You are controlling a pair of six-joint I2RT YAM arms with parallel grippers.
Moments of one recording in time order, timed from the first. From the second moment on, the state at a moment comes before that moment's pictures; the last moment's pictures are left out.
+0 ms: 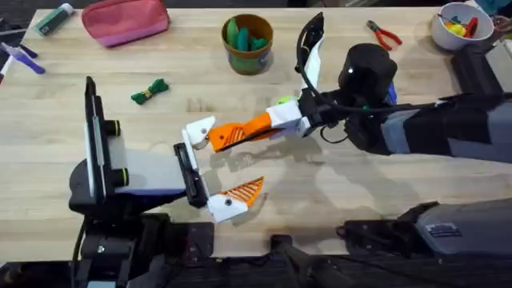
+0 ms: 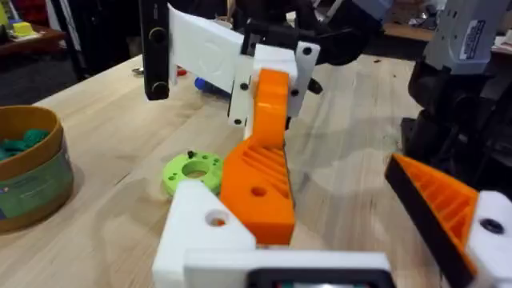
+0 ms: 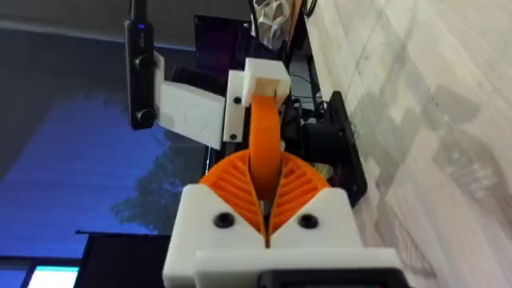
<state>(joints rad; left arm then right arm) -0.02 0.00 0.01 -0.12 1.19 0.08 0.46 1.58 0.53 0.85 -1.33 1.18</state>
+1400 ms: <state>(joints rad) -0.02 0.00 0.01 -0.13 1.19 0.07 0.52 1.58 0.53 0.86 -1.21 1.21</state>
